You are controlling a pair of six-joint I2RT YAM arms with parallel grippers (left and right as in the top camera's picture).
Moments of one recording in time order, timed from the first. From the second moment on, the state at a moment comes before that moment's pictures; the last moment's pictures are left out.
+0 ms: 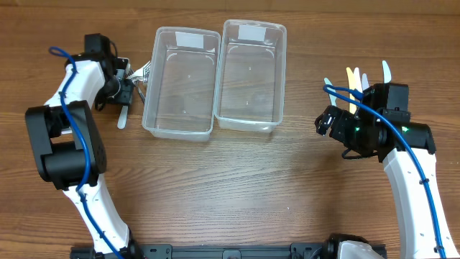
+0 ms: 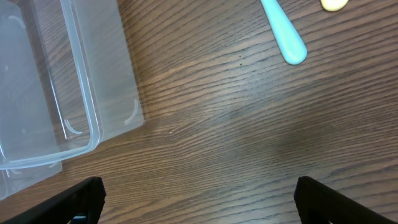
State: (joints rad) left arm 0.15 2.16 1.56 -0.79 -0.01 0.21; right arm -0.10 1.28 1.06 -0.95 -0.24 0.31
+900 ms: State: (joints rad) left arm 0.15 2.16 1.56 -0.76 0.08 0.16; right arm -0.11 1.28 1.06 -0.95 -0.24 0.34
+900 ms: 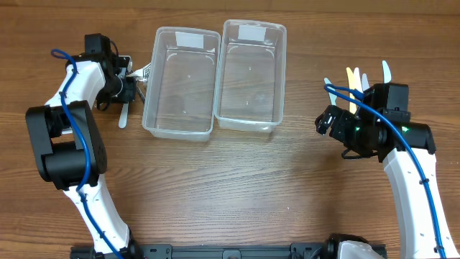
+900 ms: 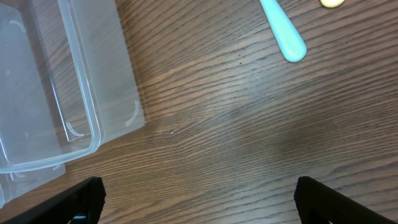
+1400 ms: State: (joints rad) left arm 0.14 2.16 1.85 -1.07 0.08 0.16; right arm -0.10 1.28 1.06 -0.95 -0.24 0.34
